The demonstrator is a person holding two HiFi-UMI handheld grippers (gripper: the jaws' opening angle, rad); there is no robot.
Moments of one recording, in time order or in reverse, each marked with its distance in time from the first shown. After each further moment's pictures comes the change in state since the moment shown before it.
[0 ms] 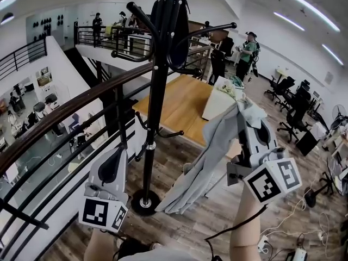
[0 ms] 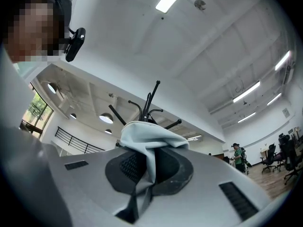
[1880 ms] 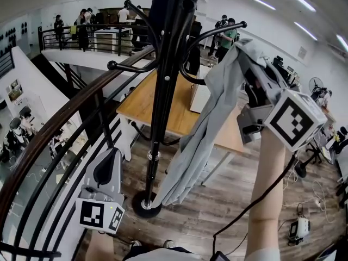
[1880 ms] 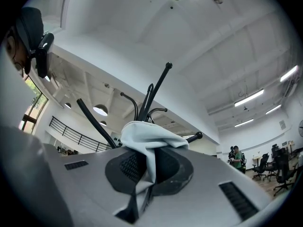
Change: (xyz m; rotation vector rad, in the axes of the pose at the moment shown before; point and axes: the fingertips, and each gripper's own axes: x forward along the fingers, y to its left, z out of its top) left arm 0.054 0.090 -0.027 -0.095 0.023 -0.174; right arm 0.144 0.021 0.056 -0.107 0.079 -0.041
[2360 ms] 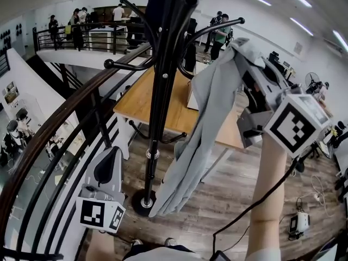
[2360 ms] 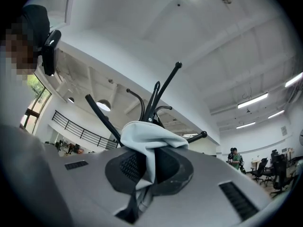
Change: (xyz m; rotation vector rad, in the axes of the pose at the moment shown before) left arm 0.007 0.000 -0.004 -0.015 0.000 -0.036; right arm -0.003 0.018 -0.004 -0.033 0.032 0.026
